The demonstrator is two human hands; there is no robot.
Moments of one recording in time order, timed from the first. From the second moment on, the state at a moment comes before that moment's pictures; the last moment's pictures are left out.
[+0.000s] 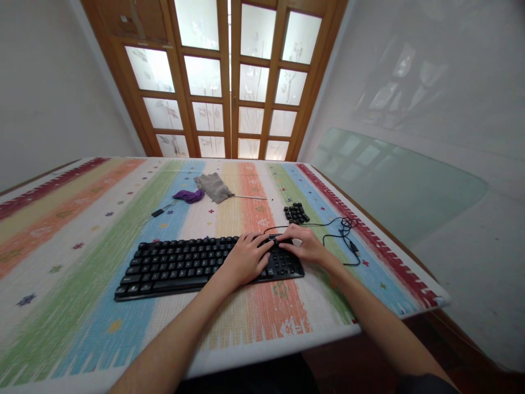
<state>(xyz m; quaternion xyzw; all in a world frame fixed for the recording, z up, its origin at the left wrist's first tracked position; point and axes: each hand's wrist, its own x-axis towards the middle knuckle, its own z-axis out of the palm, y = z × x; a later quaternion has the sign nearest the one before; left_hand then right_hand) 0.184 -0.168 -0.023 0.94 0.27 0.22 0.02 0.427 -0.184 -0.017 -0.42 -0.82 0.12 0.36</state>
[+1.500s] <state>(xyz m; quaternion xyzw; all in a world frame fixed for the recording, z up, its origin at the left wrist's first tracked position) 0.185 -0.170 -0.018 0.93 0.28 0.23 0.03 0.423 -0.187 -0.016 -0.43 -0.83 0.12 0.33</state>
